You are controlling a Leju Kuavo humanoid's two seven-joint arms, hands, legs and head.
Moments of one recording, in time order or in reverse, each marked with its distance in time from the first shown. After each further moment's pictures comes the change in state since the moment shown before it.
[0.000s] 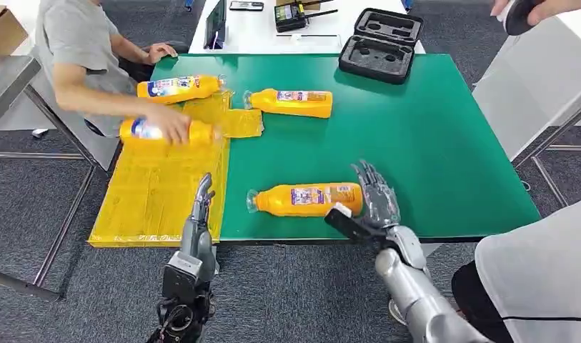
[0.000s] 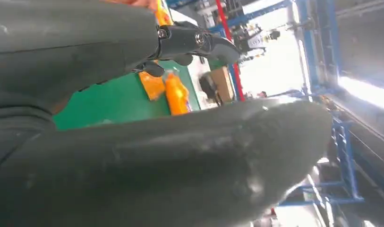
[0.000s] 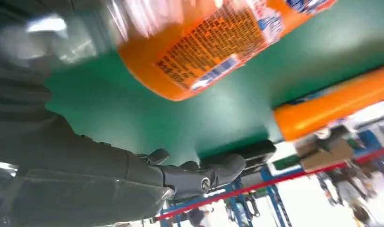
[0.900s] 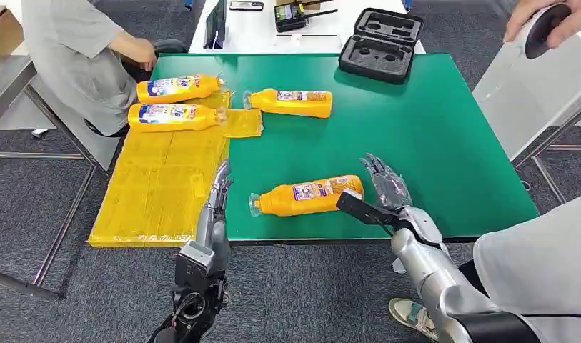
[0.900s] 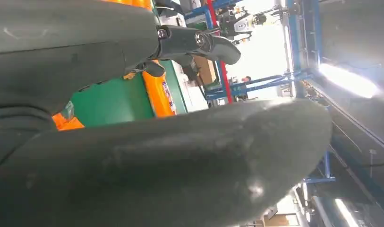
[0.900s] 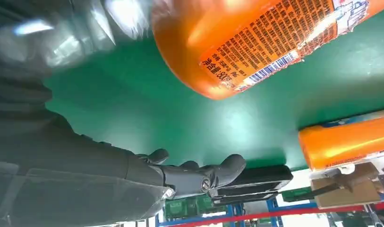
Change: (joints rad) left arm -0.074 -0.029 -0.066 0.028 0.044 0.001 0.000; right arm -0.132 -0.070 0.011 0.148 0.029 0.131 0.003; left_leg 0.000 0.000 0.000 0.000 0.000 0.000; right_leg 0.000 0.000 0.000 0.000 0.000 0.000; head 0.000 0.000
